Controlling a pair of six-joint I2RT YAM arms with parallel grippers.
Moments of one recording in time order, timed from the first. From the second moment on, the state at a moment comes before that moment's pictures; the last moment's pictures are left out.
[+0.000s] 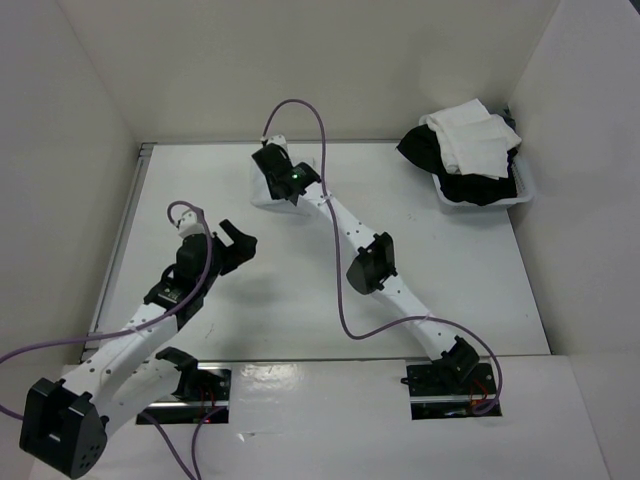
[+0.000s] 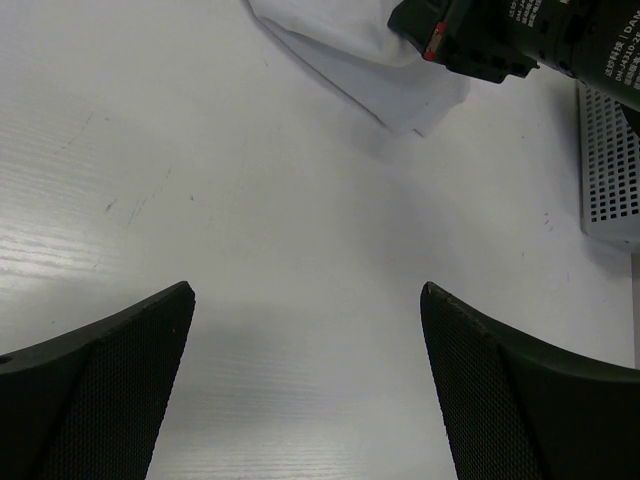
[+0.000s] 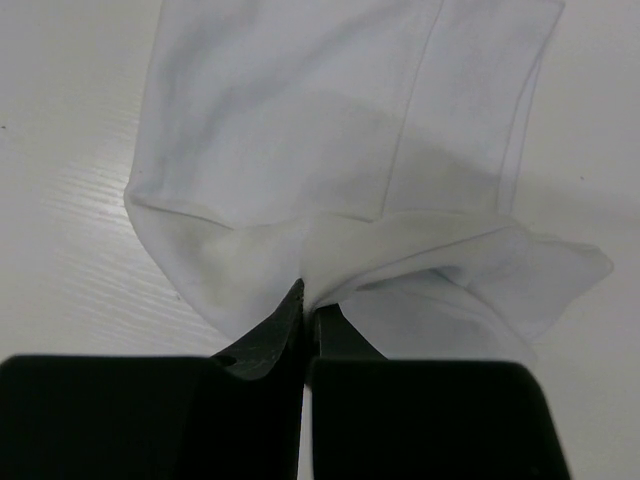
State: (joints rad) left arm -0.38 0.87 0.50 -0.07 -0.22 -0.80; right arm 0.75 2.86 3.06 -0.96 0.41 0.29
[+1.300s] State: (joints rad) left arm -0.50 1.16 0.74 -0.15 -0.34 -0.76; right arm 0.74 1.58 1.65 -0.87 0.41 0.46
